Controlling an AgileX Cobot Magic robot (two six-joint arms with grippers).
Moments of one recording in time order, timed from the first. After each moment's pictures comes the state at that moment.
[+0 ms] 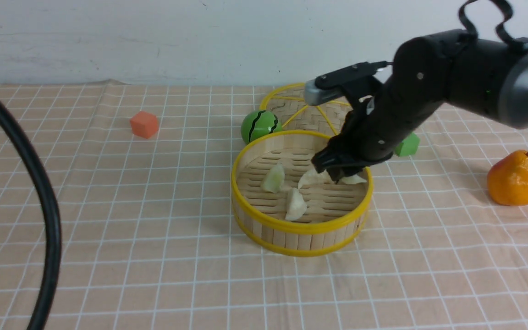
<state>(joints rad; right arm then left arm) 0.44 1.95 -1.64 0.07 0.82 -0.05 -0.54 0.80 -1.21 0.07 1.24 -0.20</state>
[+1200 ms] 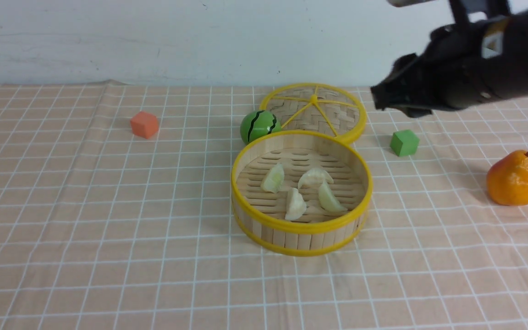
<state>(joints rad) 0.46 1.32 -1.25 0.00 0.55 0.08 -0.54 0.18 -0.51 0.08 0.67 -0.29</state>
